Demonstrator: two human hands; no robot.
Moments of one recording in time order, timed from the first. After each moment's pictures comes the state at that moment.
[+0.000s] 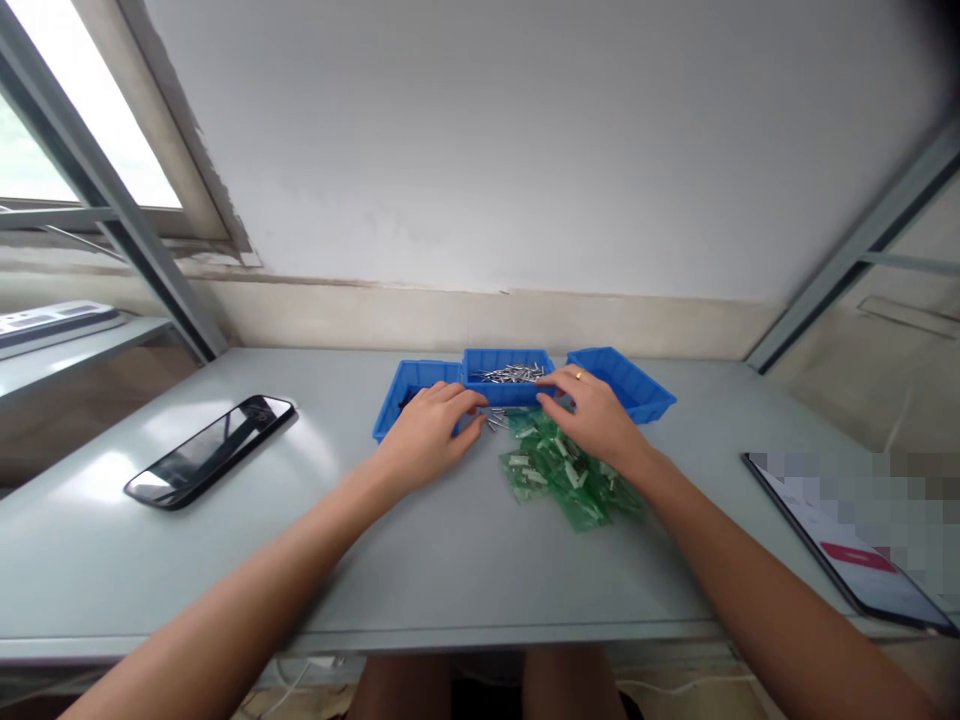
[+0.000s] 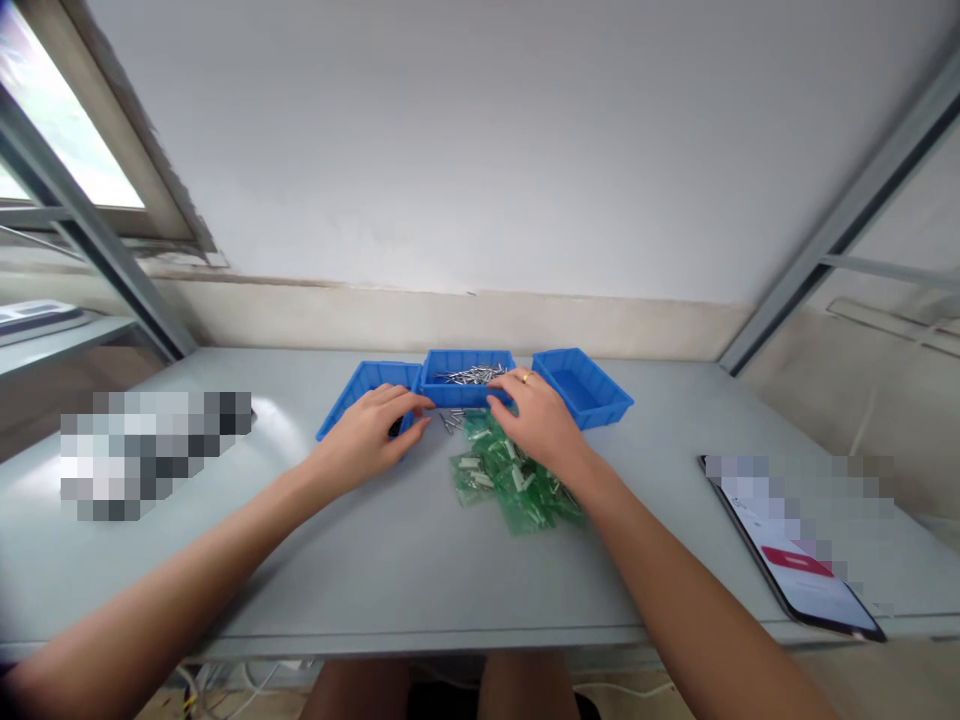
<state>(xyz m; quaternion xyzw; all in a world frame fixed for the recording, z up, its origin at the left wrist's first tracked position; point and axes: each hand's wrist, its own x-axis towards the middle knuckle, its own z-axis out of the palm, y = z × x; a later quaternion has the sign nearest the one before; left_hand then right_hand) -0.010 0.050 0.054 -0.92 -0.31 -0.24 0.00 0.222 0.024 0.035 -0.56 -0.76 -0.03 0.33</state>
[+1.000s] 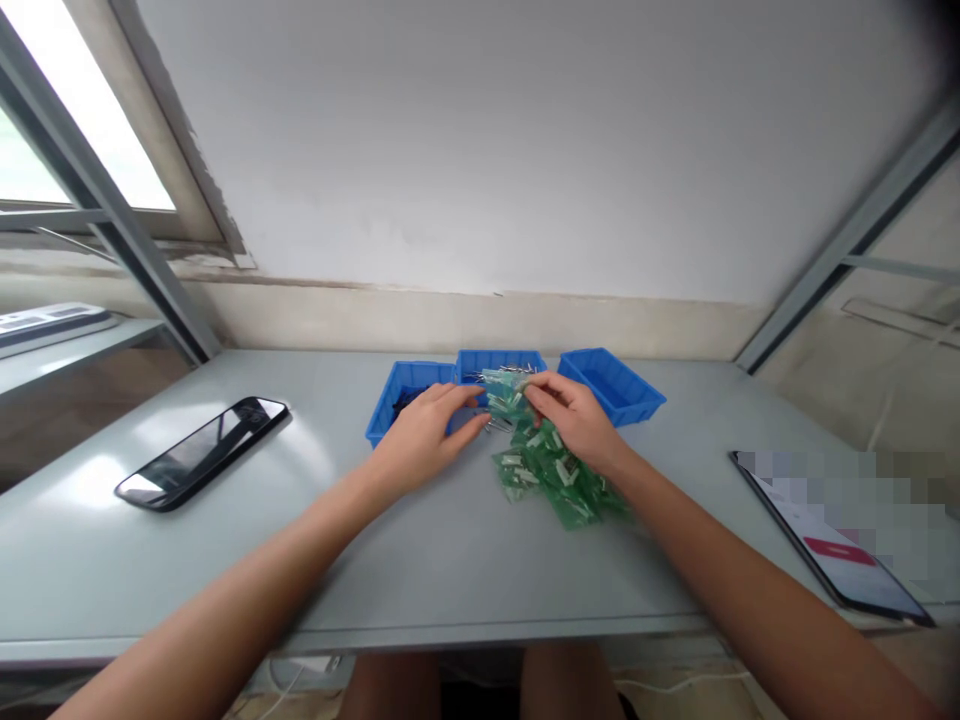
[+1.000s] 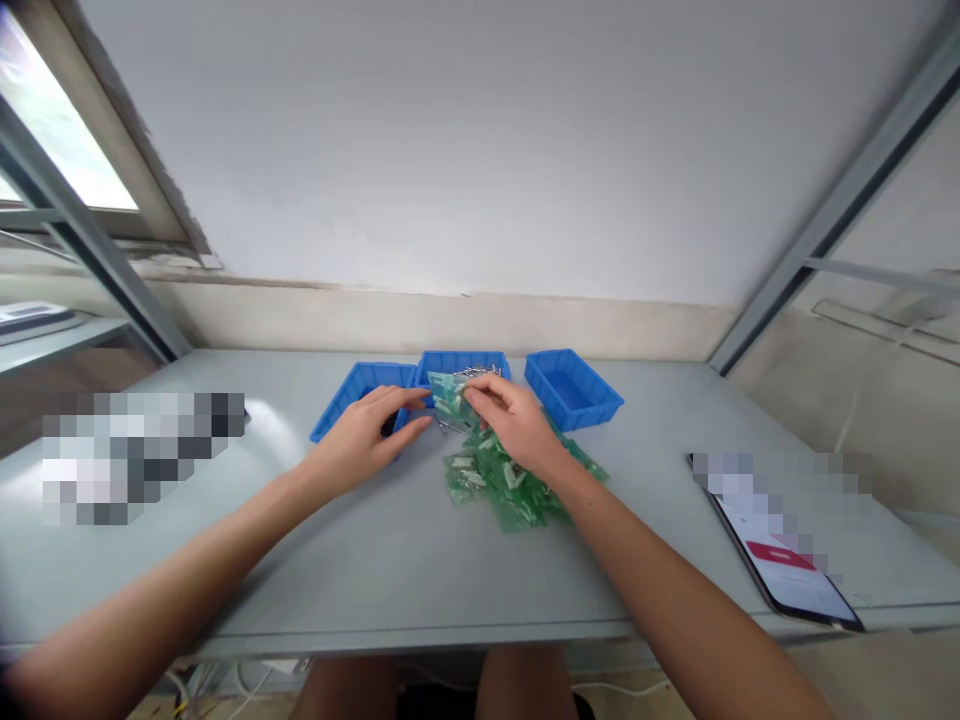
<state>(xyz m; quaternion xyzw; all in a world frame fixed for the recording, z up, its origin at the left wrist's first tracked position) -0.006 0.044 0.057 -0.89 -0.34 -0.30 -0.08 0.202 0.014 0.043 -0.46 -0.67 0.30 0.51</state>
